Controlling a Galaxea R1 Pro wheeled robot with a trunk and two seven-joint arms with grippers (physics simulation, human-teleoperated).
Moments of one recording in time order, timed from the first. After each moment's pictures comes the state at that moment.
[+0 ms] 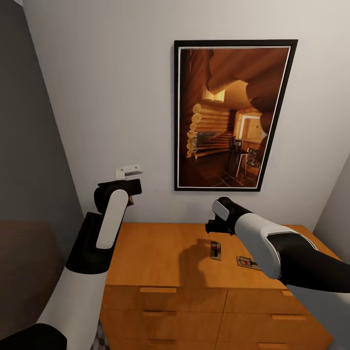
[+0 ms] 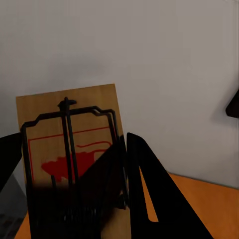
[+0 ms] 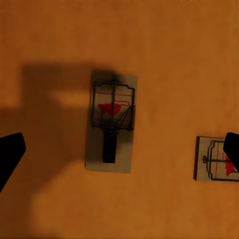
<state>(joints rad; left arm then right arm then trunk) -0.85 -0.16 -0.22 -1.59 0.58 1.04 0.89 -1.31 0.12 0.03 -0.04 -0.36 0.81 -0.46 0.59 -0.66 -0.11</state>
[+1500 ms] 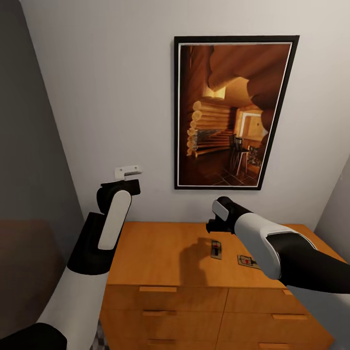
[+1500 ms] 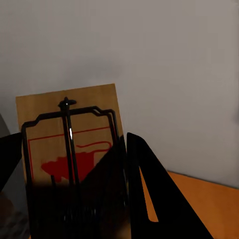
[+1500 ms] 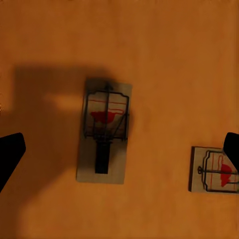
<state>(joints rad) -0.86 -0.16 -0.24 -1.59 0.57 1.04 0.97 -1.31 0.12 0.06 -0.04 -0.35 0.81 -0.46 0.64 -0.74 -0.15</state>
